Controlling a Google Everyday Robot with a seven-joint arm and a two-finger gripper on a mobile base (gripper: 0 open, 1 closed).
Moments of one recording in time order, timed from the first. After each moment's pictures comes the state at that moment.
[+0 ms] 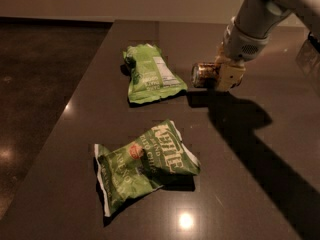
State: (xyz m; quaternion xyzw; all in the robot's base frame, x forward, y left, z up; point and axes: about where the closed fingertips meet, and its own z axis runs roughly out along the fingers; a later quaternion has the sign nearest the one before) arm 0.601 -0.164 0.888 -0.70 0.70 0.01 0.14
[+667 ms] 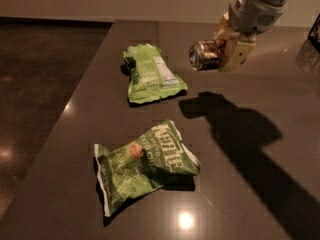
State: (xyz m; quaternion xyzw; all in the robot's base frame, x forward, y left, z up) arm 0.584 -0.150 0.960 -0.76 0.63 0.00 0.18
